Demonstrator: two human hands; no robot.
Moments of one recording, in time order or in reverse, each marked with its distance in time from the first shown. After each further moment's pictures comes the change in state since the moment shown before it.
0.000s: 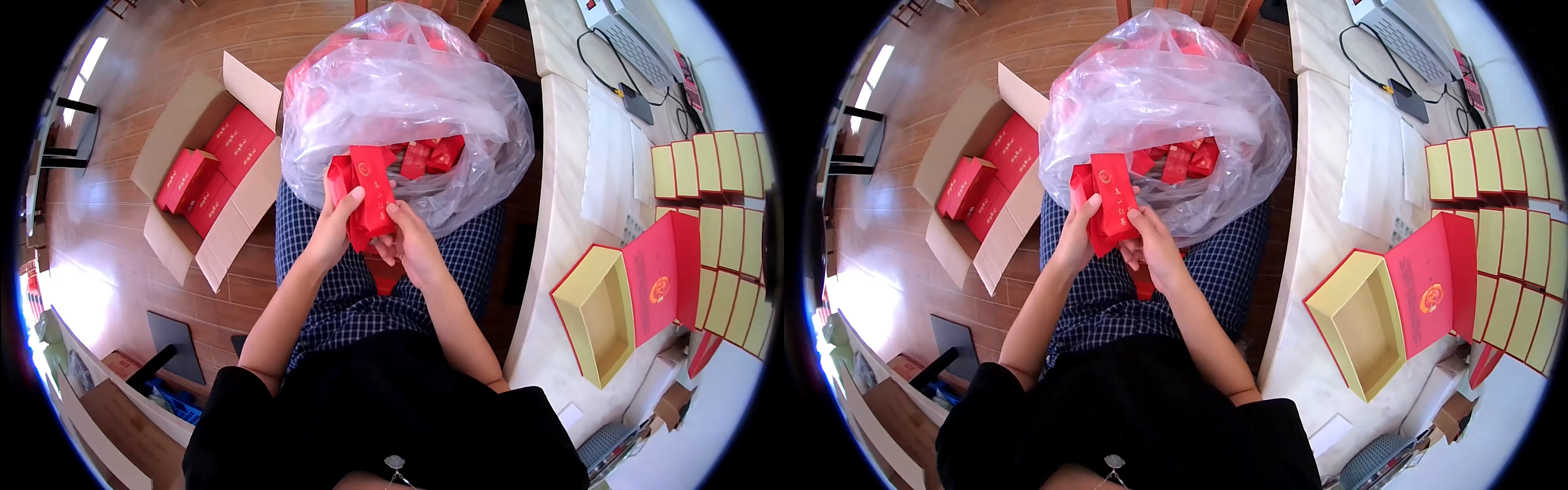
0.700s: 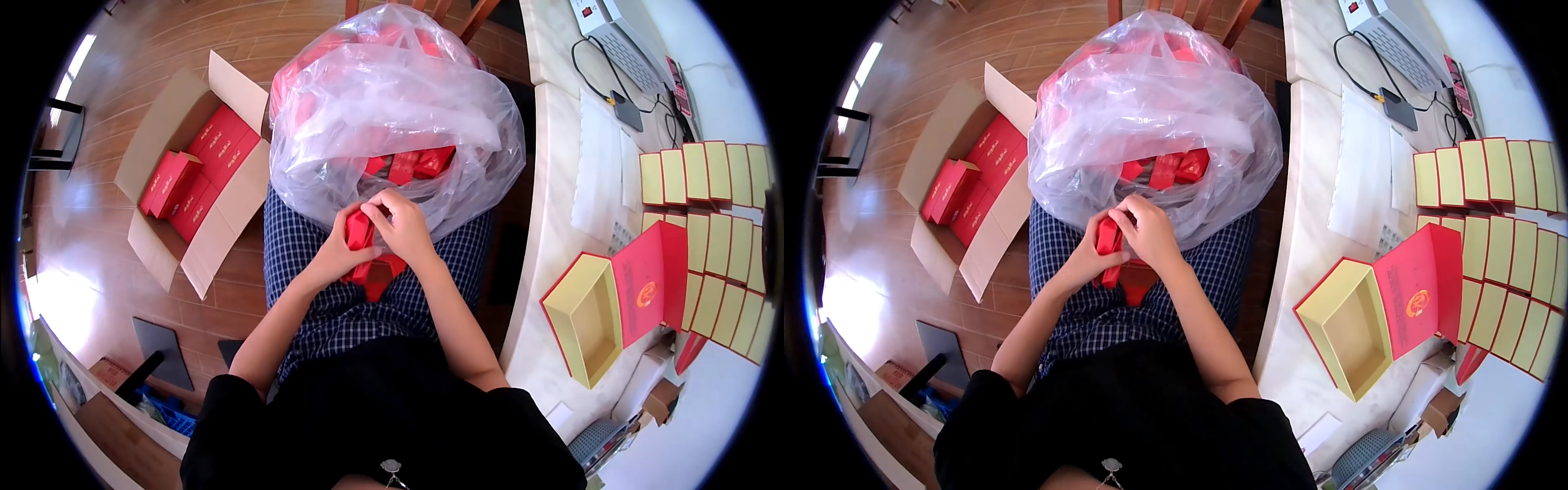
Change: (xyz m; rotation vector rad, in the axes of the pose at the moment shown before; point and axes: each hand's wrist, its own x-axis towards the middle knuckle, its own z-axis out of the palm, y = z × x) left_hand -0.008 -0.036 -0.023 0.554 0.013 -0.123; right_hand 0.043 -0.009 -0.021 -1.104 0.073 -0.474
